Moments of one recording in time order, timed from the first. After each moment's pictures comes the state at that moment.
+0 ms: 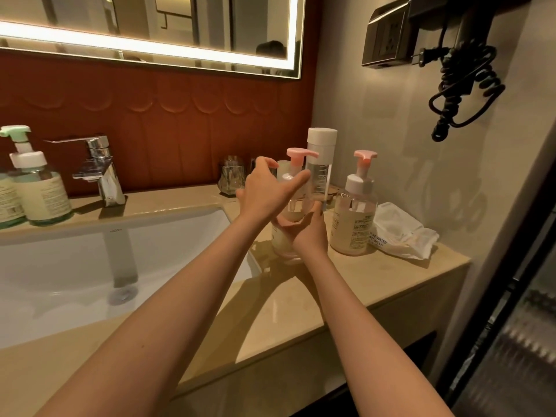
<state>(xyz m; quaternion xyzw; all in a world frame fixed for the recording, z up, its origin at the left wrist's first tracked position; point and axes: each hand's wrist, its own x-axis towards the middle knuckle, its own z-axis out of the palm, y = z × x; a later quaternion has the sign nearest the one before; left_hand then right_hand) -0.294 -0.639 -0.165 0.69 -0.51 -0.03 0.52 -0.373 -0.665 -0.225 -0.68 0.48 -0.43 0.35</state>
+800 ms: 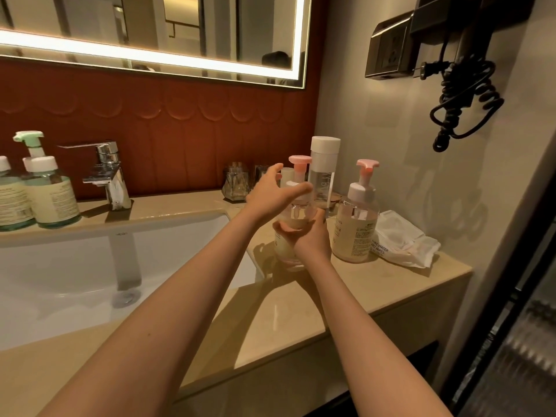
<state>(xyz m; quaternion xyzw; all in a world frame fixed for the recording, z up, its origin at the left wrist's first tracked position) -0.286 -0.639 -0.158 0.64 -0.55 -0.17 0.51 -0.376 -0.669 -0.228 -0.68 0.48 -0.42 0.36</state>
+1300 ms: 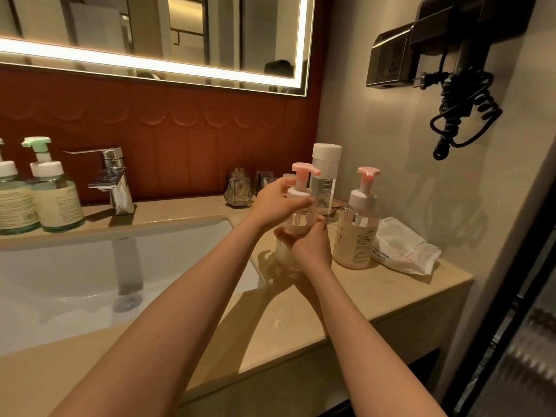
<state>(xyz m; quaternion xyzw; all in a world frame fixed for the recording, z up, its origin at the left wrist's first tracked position) -0.287 -0.638 -0.160 0.62 -0.59 -0.15 0.50 -0.374 -0.668 -0.224 -0.67 0.50 -0.41 0.36</state>
